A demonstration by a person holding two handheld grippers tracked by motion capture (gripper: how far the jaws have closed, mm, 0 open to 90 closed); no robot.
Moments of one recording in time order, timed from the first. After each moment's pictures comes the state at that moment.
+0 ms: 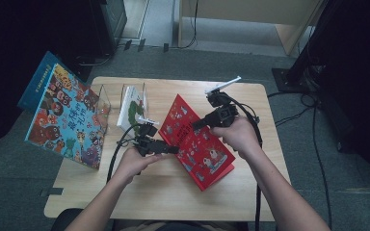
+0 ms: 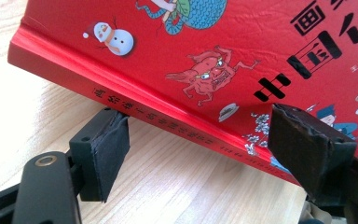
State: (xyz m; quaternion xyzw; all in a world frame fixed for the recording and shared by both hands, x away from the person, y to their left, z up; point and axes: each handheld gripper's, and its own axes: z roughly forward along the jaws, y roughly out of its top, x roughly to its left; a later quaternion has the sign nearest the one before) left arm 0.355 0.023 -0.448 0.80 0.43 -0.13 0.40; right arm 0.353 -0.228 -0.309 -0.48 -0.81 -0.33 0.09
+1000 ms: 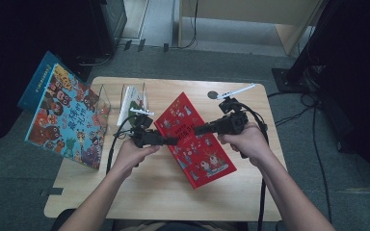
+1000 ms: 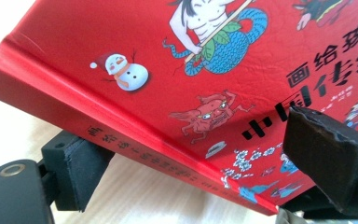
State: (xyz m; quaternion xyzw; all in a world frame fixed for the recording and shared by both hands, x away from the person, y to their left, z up) left arm 0.367 0.036 -0.422 0.78 0.39 -0.14 0.47; right arm 0.332 -0.253 -0.313 -0.40 -0.80 -0.43 0.12
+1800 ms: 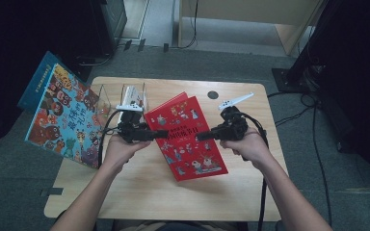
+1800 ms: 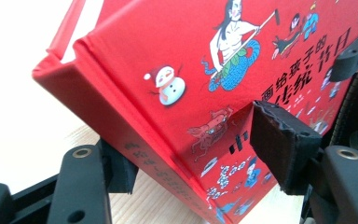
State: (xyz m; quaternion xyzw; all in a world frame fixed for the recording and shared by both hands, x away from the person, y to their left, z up) left arm 0.359 0.061 -0.392 0.79 0.37 -0.07 0.49; right arm 0.336 -0.265 -0.348 -0.34 -0.82 -0.44 0.11
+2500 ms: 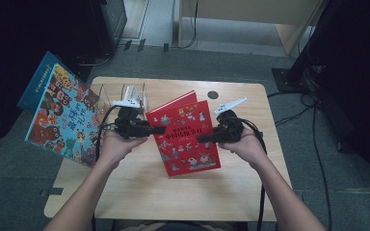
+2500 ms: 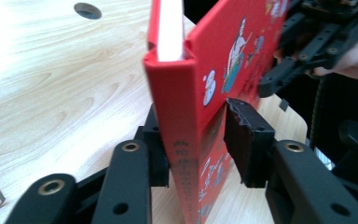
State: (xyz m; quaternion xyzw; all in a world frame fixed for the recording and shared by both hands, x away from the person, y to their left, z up) left arm 0.361 0.065 -0.375 0.81 0.33 -0.07 0.49; right arm 0.350 -0.264 -0.379 -0.33 -0.85 -0.41 0.06
